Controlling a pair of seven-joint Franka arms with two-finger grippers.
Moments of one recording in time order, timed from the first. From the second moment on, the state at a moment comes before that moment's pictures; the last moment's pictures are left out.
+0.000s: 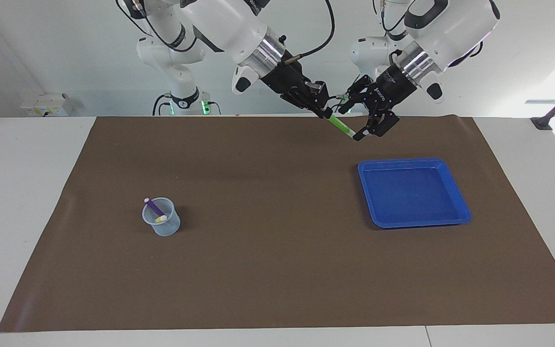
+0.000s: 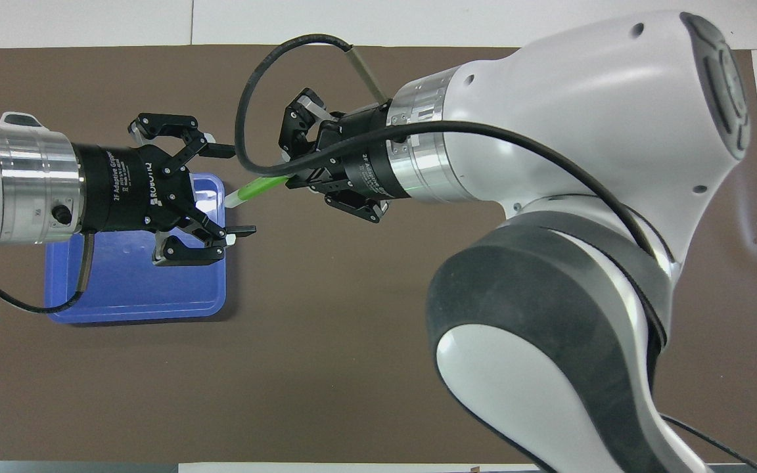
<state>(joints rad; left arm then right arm) -0.08 -0.13 -0.23 -1.83 -0.73 1.97 -1.82 0.09 0.26 0.54 -1.35 0.50 2.08 1.15</state>
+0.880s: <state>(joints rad) -0.10 -0.14 -0.23 -1.86 -0.76 2.00 -1.77 0.09 0.26 0.54 -1.35 0.50 2.08 1.15</state>
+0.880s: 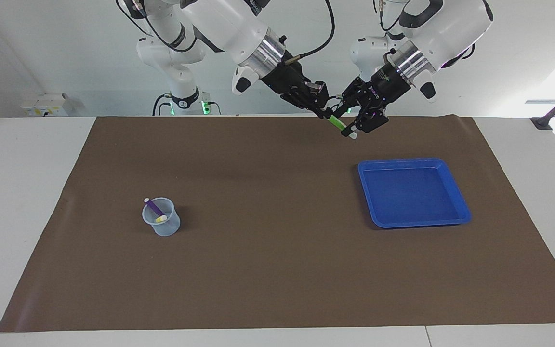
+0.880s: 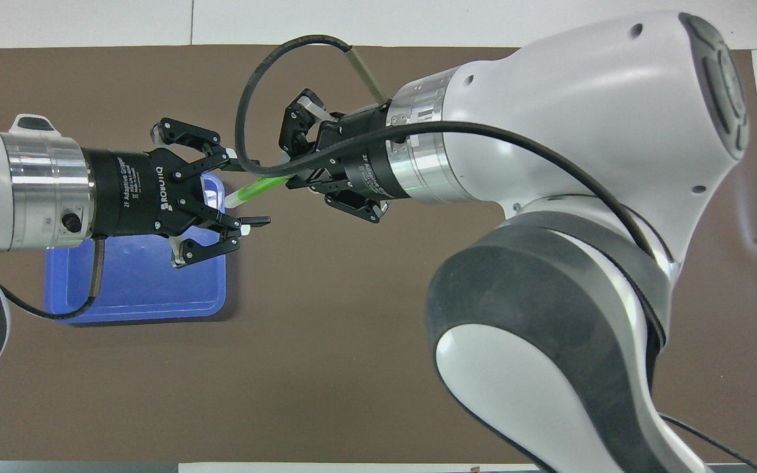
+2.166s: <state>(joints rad) -0.10 -0.15 -0.22 -1.87 -0.77 2.03 -1.76 0.09 0.26 0.54 -1.36 0.48 2.07 1.09</state>
